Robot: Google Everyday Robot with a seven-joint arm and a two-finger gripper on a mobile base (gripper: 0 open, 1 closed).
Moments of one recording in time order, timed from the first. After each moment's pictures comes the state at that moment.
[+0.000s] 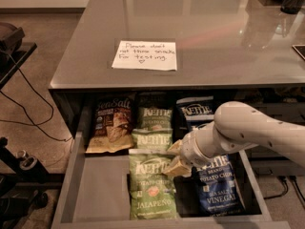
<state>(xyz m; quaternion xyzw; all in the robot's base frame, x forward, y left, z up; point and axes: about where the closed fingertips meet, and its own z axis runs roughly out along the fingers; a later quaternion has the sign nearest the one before) 0.445 -0.053 0.642 -0.62 0.72 0.22 0.23</state>
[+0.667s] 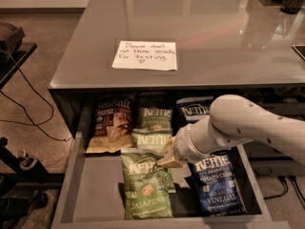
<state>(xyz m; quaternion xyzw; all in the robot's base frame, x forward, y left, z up) 0.444 -0.032 0.671 -0.65 0.69 0.21 0.25</state>
